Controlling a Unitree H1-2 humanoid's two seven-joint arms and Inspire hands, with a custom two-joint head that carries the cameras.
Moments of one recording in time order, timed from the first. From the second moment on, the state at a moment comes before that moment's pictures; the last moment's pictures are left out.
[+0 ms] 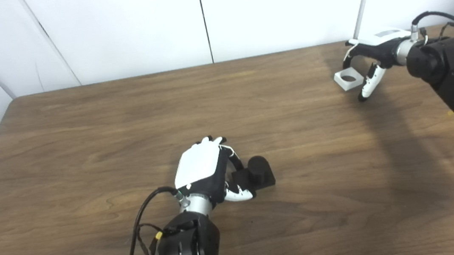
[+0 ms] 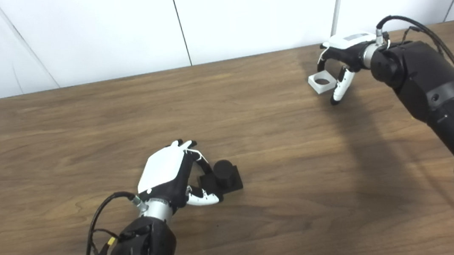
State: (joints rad) left arm -0.04 -0.10 -0.30 -0.42 1.41 0.41 -0.64; right arm -0.87 -0.57 0.46 0.70 -0.81 -0.05 0.40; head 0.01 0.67
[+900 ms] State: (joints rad) left arm -0.04 -0.10 -0.30 -0.42 1.41 0.41 -0.64; right arm -0.87 -0.55 0.46 0.71 -0.82 -0.05 0.34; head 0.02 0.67
